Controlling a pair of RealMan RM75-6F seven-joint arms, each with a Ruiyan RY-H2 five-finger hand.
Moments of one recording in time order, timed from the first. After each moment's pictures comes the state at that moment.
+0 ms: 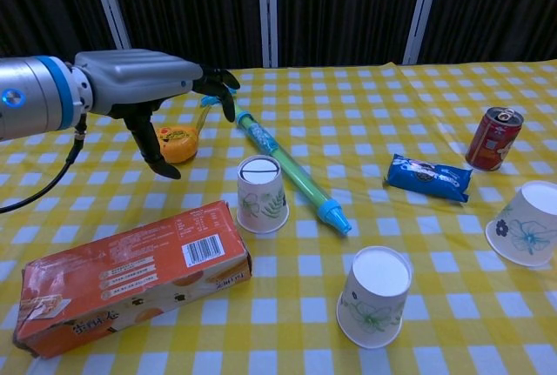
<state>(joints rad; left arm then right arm) -0.82 -1.40 -0.21 -1.74 1.03 0.83 0.67 0.08 -1.08 0.07 -1.70 -1.52 1.49 0.00</state>
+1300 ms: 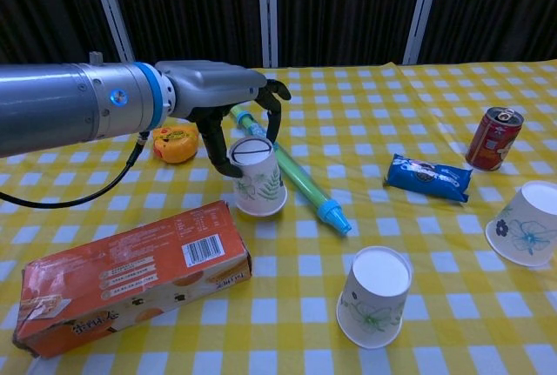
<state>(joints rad) -1.03 -1.52 -0.19 -1.65 0.81 0.85 0.67 0.09 -1.08 0.09 -1.65 -1.46 1.45 0.09</state>
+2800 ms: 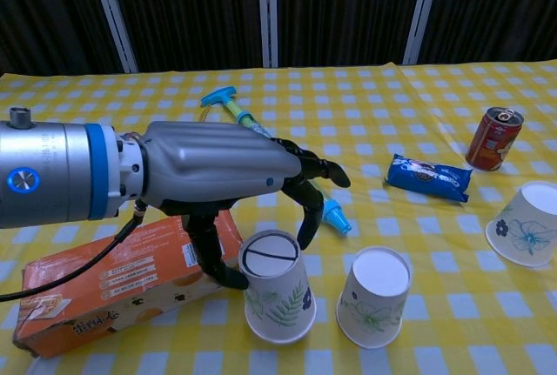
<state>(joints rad) -0.99 -1.42 -0.03 -1.93 1.14 0.79 0.58 0.08 -1.07 0.11 -1.66 -1.45 1.50 0.08</state>
